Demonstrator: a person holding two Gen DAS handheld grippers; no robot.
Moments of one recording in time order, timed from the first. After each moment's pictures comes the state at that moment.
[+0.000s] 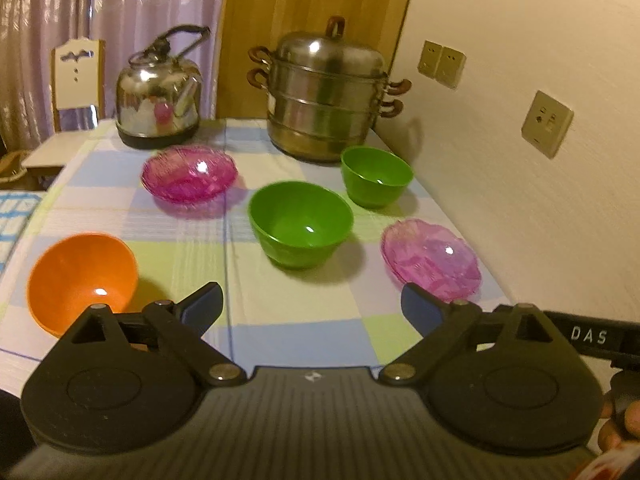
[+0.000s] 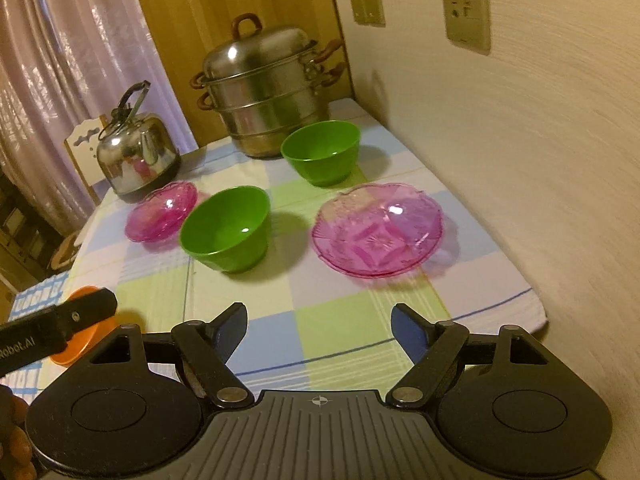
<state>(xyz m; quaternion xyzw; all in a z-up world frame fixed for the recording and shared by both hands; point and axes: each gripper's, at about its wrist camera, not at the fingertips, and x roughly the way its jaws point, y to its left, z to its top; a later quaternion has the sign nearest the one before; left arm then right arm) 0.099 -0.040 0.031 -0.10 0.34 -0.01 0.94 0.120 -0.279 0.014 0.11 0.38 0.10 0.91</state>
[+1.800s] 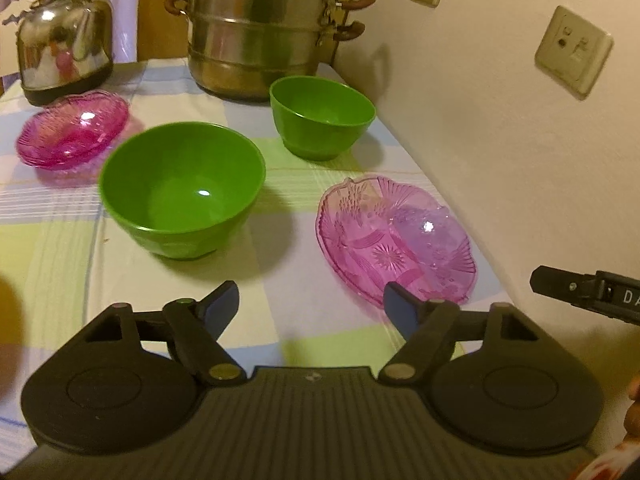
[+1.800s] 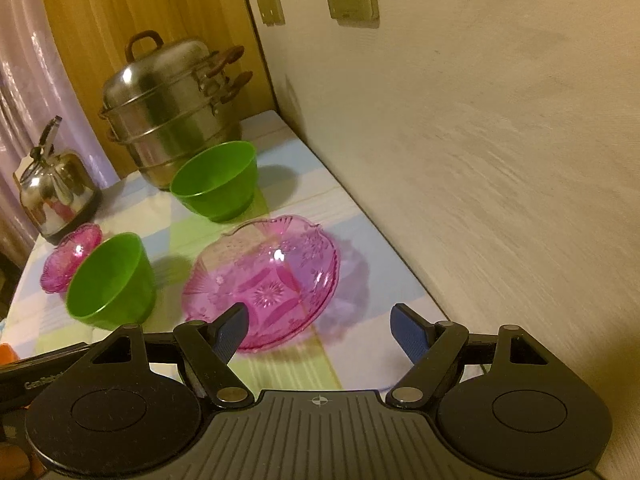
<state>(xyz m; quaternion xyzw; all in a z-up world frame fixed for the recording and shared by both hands) 0.241 -0.118 -0.063 -0.10 0.40 -0.06 0.91 0.222 -0.376 -0.039 0.12 0.38 0.04 0.92</state>
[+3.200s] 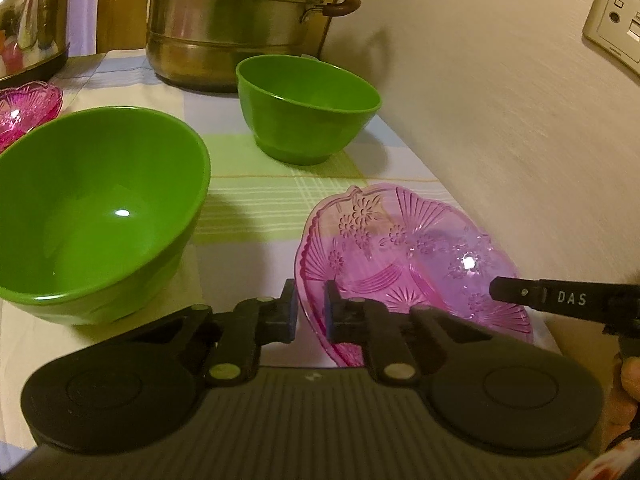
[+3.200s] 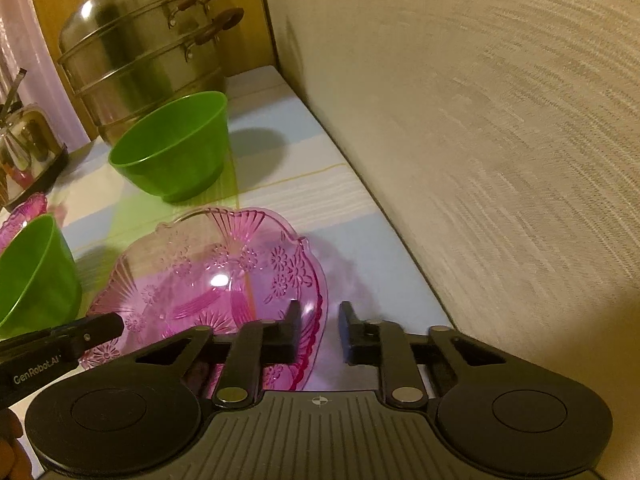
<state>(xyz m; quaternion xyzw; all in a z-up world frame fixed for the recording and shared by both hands) 0.324 -0.138 -0.129 -0.10 0.38 -0.08 0.91 0.343 -0.371 -0.128 0.09 0.42 0.07 0.90</state>
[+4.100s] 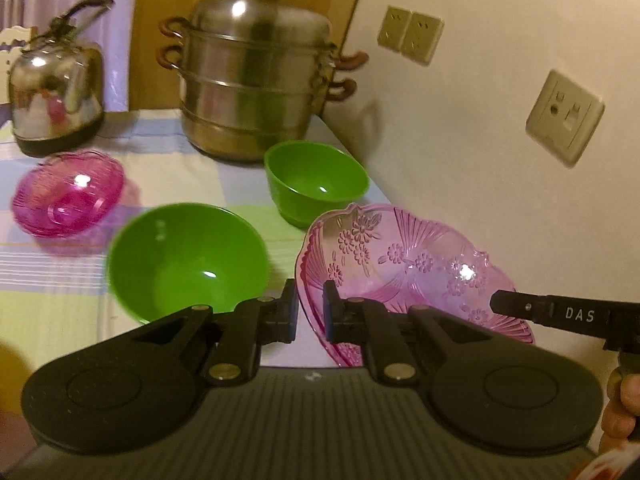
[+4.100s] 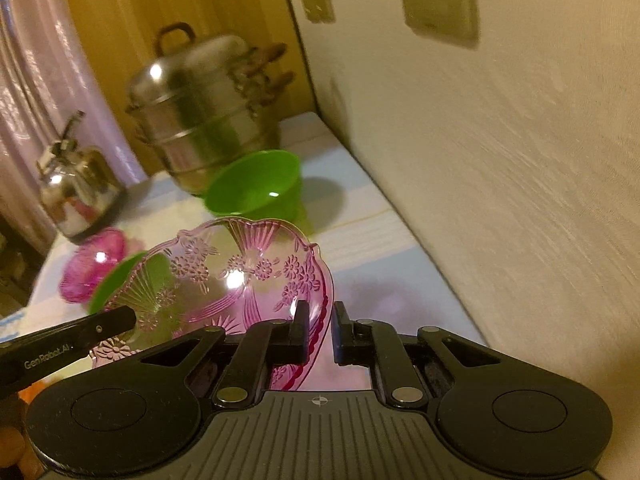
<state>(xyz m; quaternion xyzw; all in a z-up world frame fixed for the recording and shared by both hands) 0.258 -0.095 -0.026 -0.10 0.34 -0.07 0.93 0.269 -0.345 -0.020 0.12 0.38 0.10 0.91</state>
